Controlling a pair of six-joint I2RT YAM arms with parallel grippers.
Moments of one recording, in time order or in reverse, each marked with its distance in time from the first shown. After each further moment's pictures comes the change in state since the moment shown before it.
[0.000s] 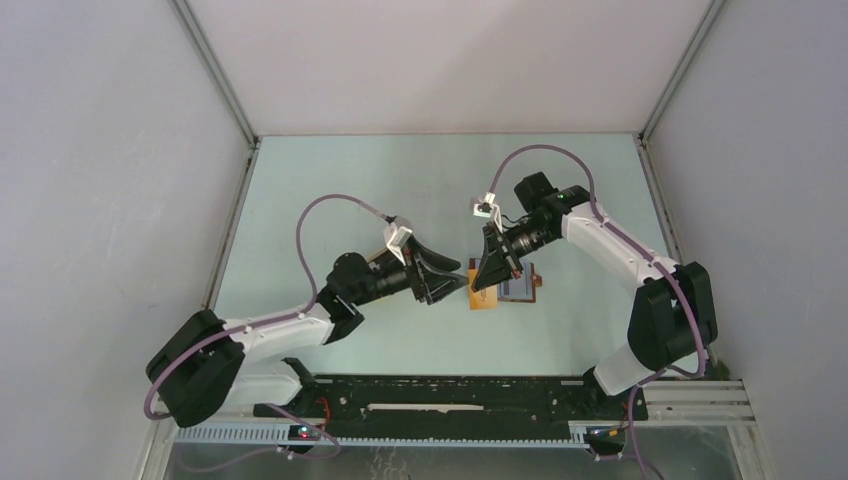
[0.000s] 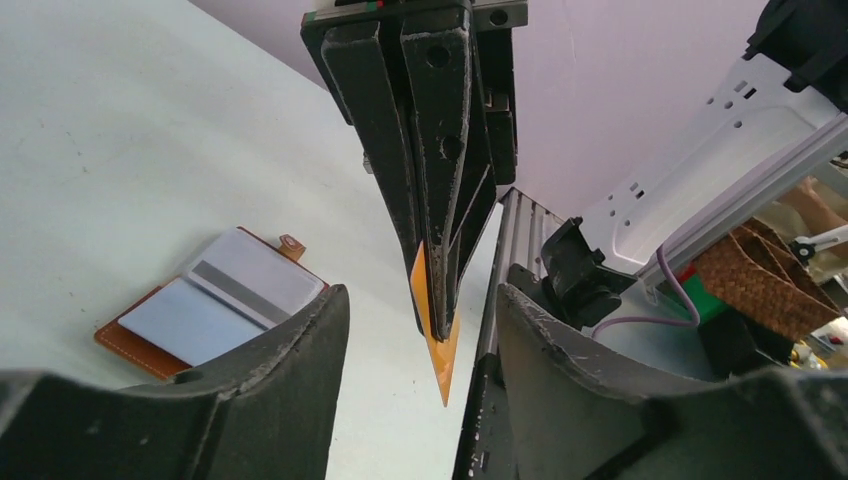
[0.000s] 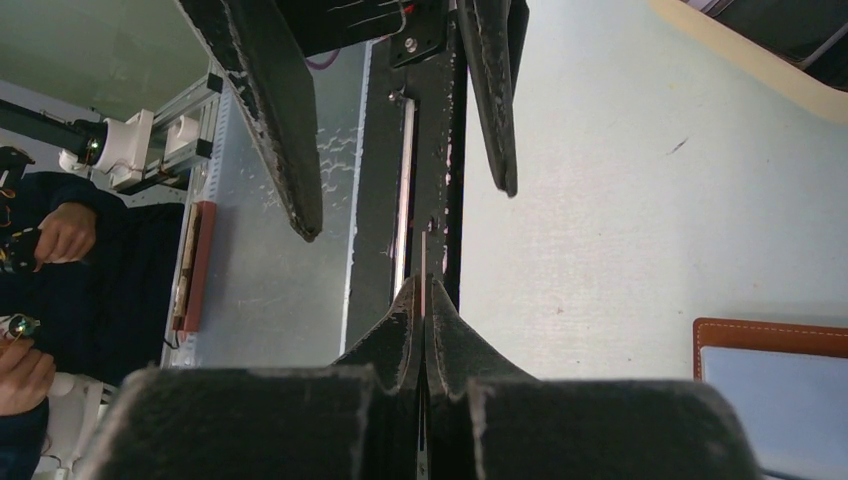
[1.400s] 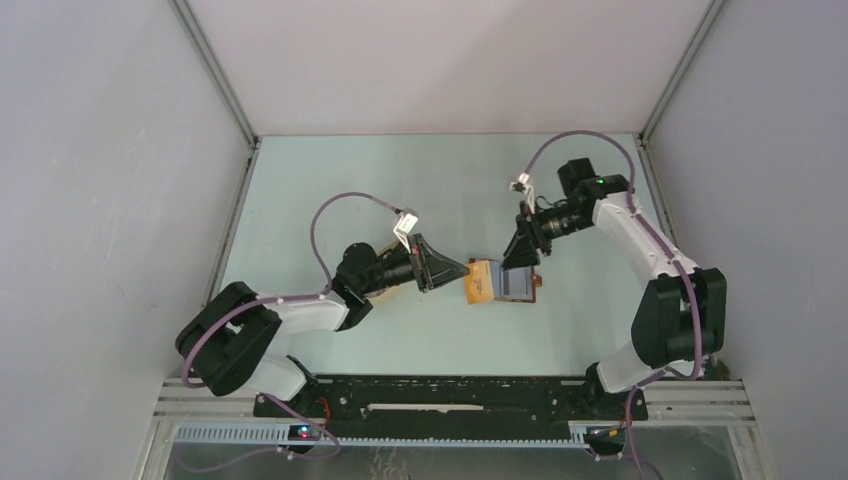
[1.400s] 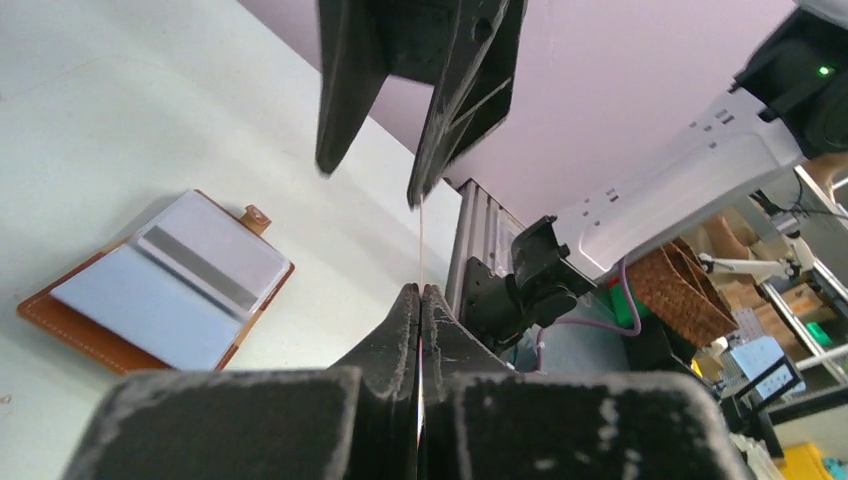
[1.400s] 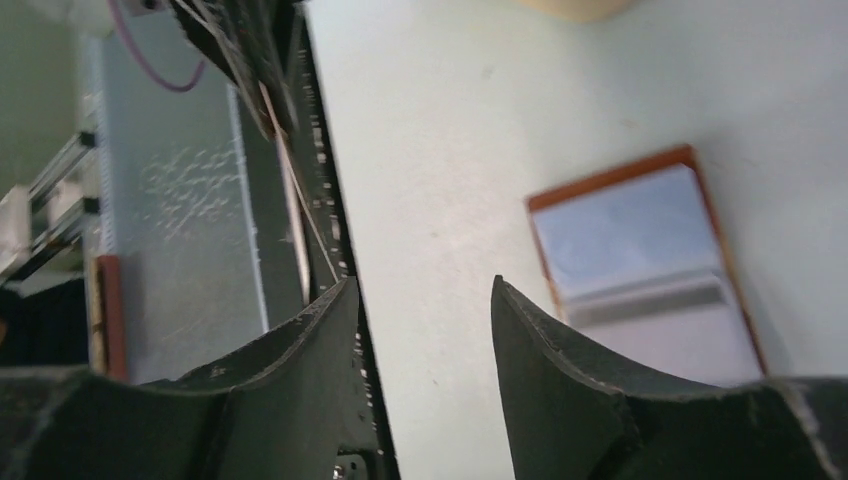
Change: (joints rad) left arm 0.070 0.214 0.045 0.161 0.156 -0.203; right arm -0.192 -0.003 0.045 -0.057 0.143 -0.040
